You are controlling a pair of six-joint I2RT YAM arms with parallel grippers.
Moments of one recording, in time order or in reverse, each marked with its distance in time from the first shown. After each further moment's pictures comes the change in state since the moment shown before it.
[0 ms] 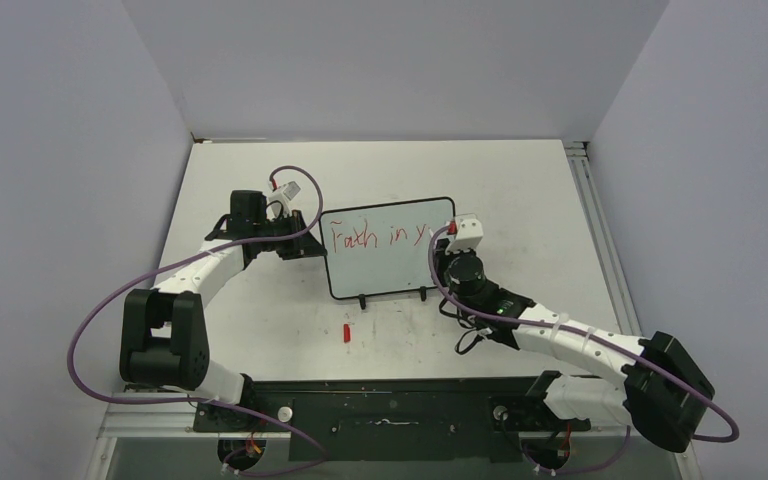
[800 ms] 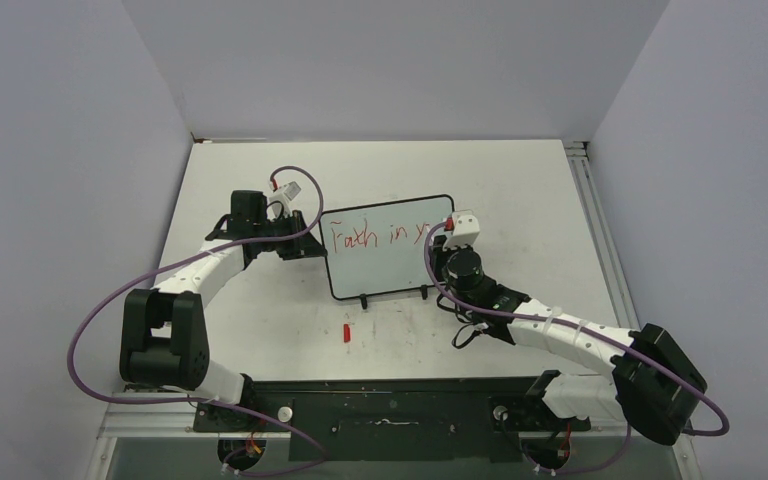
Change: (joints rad) left arm -0.002 0.000 0.000 -0.003 0.000 0.004; right arm -0.037 0.065 0.013 0.057 -0.050 -0.022
